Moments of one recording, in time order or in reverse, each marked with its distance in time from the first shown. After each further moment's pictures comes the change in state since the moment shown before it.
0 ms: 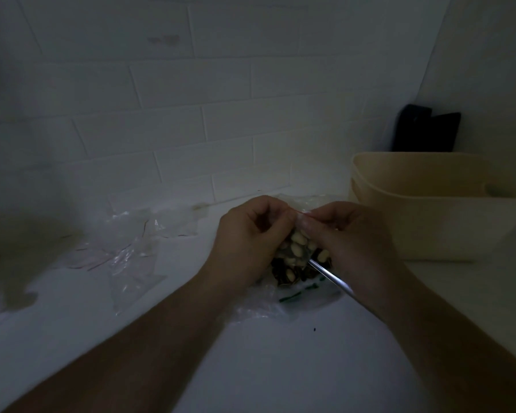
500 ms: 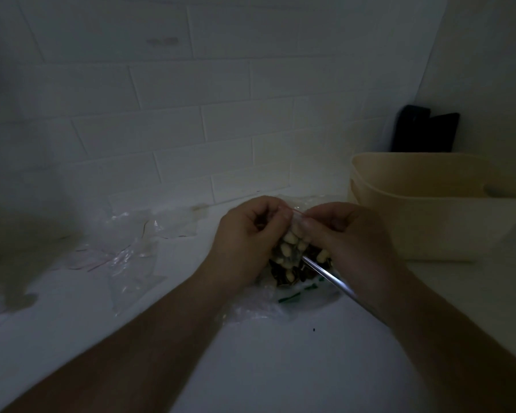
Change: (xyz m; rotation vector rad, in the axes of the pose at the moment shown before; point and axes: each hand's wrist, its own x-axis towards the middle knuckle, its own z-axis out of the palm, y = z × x) left_hand 0.002 0.000 -0.003 -0.009 -0.022 0.005; right_hand 0.000 0.002 -0.003 0.015 -0.045 -0.006
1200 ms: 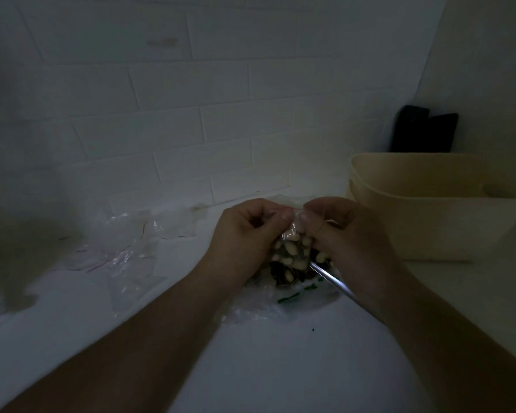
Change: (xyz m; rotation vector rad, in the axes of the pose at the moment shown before) left_hand 0.003 0.001 0.002 -0.170 0.002 -0.078; right_hand 0.002 0.005 -0.001 0.042 0.027 0.007
